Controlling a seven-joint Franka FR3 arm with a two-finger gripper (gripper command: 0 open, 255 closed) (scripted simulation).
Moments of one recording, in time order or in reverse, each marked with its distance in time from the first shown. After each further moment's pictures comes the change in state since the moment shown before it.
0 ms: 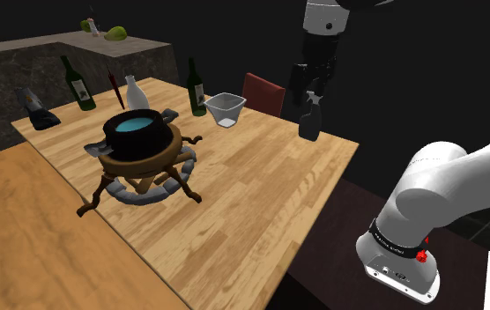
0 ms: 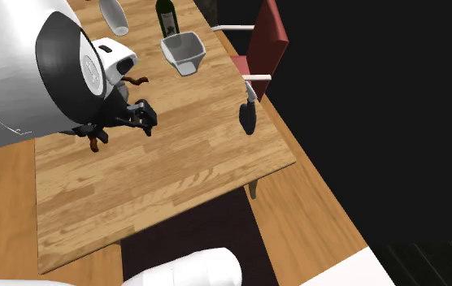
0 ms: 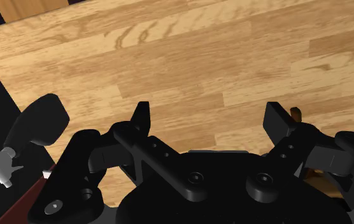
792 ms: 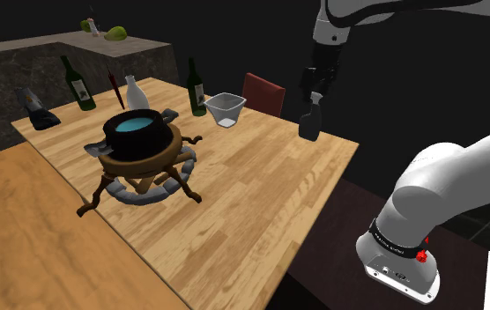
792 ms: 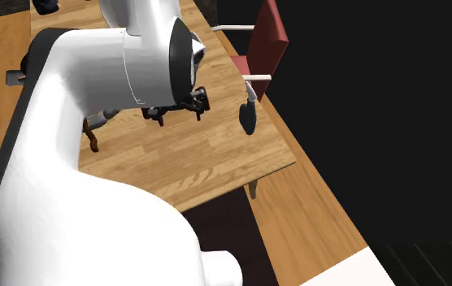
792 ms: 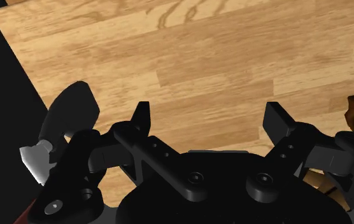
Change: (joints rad) arm -0.072 0.127 -0.204 -0.026 -0.103 0.154 -0.225
